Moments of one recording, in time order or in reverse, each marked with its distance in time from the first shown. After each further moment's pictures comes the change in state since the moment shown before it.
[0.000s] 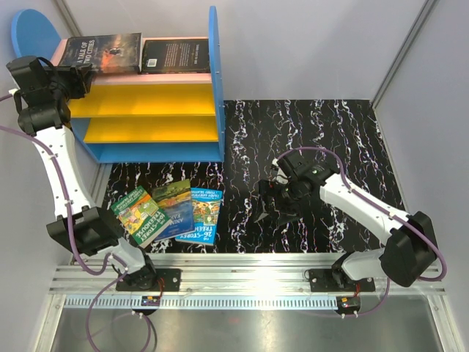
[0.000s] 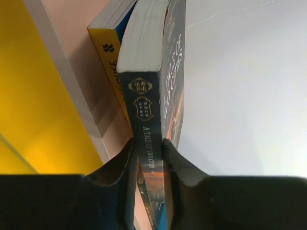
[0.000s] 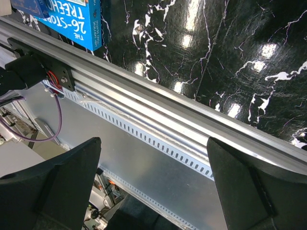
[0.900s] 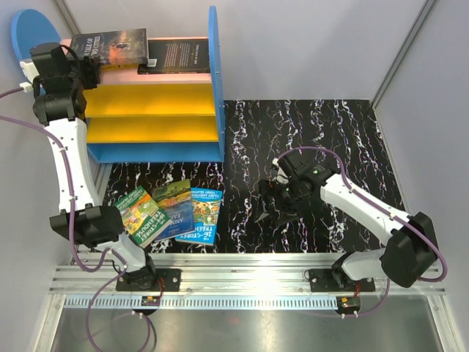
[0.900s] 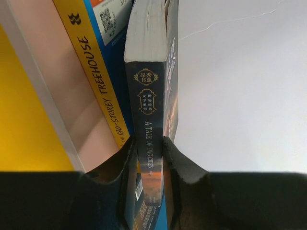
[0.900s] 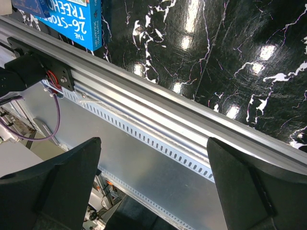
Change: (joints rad) left arm -0.148 0.063 0.143 -0.087 -0.282 -0.056; right arm -0.003 0.000 0.000 0.000 0.002 -0.012
